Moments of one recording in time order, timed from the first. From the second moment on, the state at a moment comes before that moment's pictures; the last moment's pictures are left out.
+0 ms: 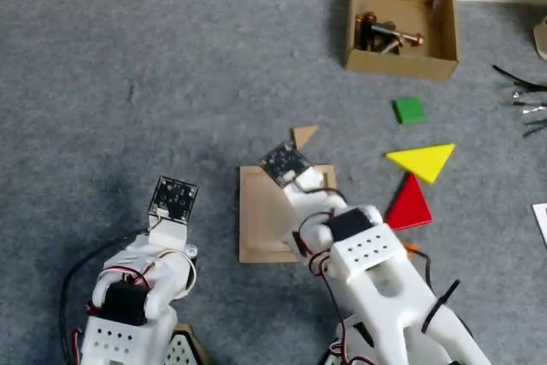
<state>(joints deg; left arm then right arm) 4.2 -103.7 96.0 75.7 1.4 -30.2 -39.0 61.8 53.6 18.2</state>
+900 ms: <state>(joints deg) 4.2 -103.7 96.0 75.7 1.4 -30.3 -40.0 71.1 44.4 18.0</state>
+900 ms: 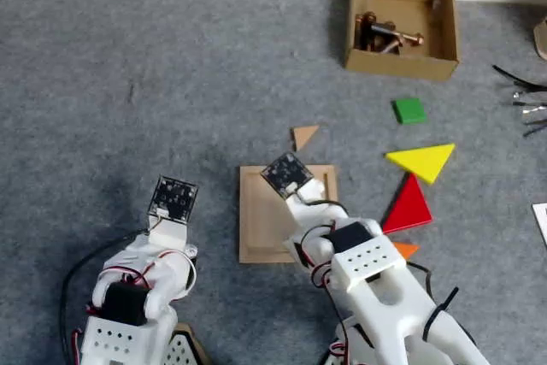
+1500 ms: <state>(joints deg) 4.2 -103.7 96.0 75.7 1.4 -24.3 -40.4 71.1 50.7 18.0</state>
